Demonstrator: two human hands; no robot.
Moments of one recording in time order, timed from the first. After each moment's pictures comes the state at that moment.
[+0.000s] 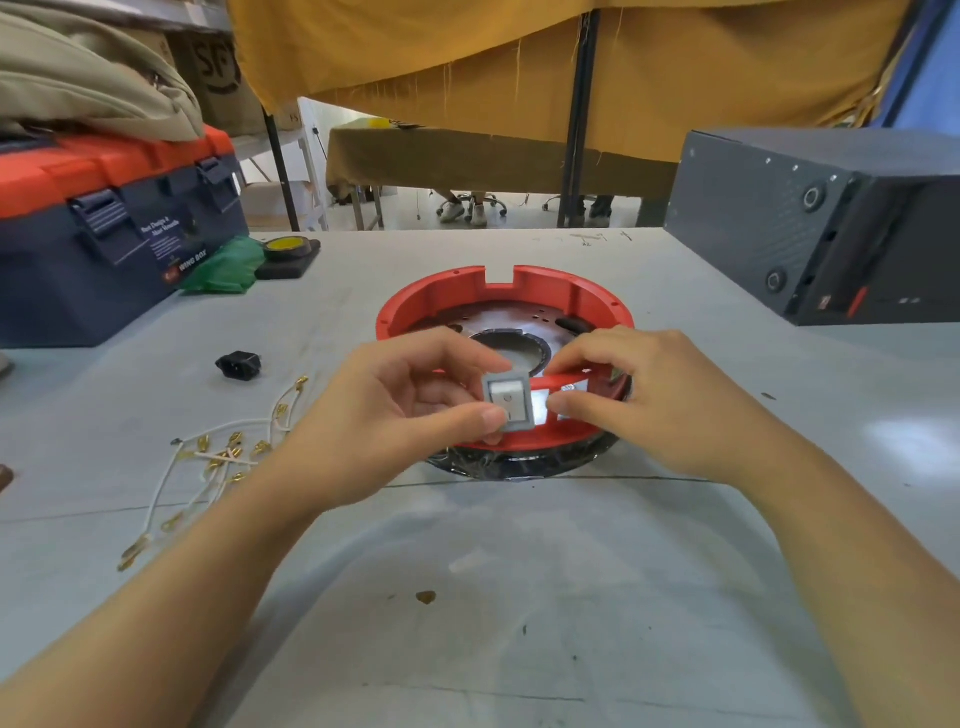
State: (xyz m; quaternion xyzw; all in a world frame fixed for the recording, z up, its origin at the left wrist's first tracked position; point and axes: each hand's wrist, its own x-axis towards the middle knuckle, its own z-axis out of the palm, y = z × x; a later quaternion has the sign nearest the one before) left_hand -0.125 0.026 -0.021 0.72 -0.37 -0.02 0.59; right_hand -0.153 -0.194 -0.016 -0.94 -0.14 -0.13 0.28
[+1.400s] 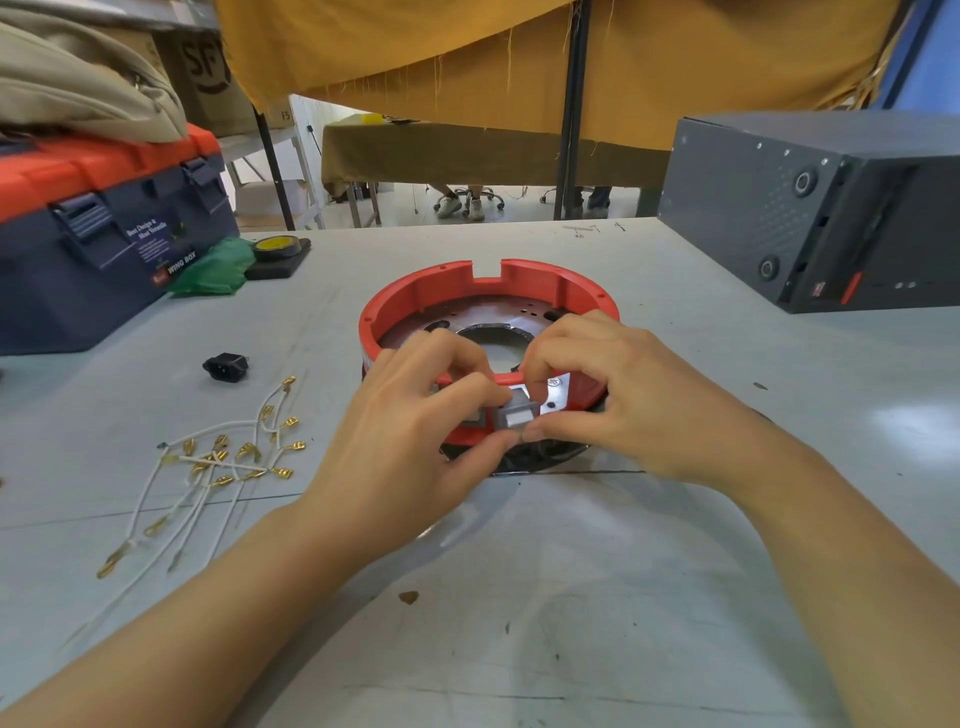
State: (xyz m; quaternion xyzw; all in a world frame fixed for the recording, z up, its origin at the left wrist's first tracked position) left_hand -0.135 0.003 -0.040 0.82 -0.42 0.32 0.22; right_hand -0.161 -0.190 -0.010 -0.93 -0.22 -0.11 0.26
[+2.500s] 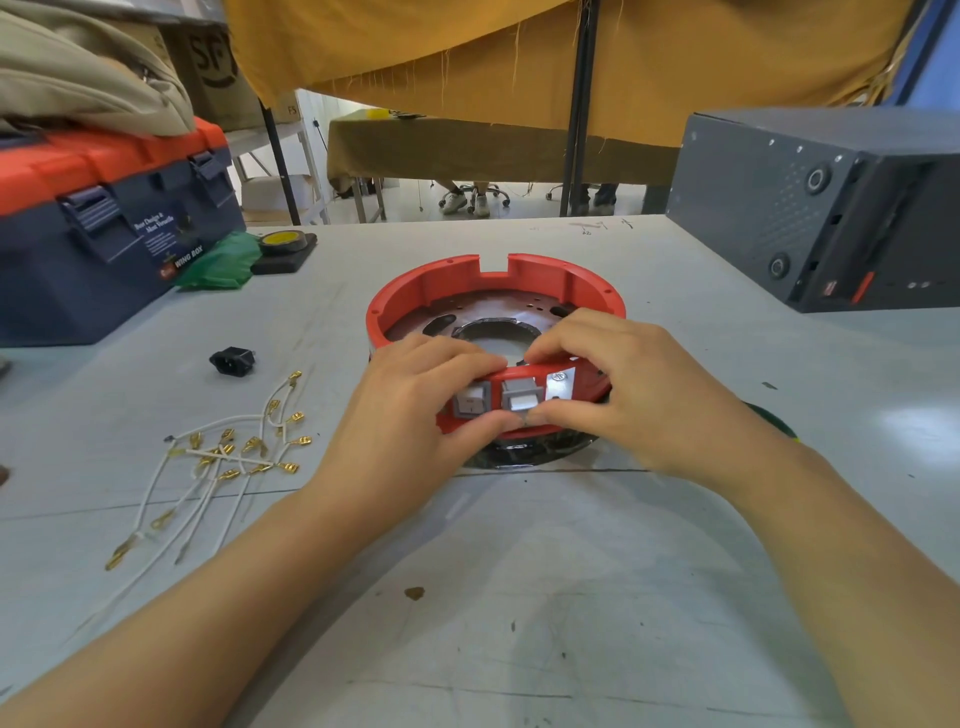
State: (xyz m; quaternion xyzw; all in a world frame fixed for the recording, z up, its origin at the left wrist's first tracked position) left_hand -0.126 0.002 -0.041 0.86 -0.36 0.27 0.24; right_hand -0.155 -0.188 -0.017 -0.94 -0.17 -0.14 0.25
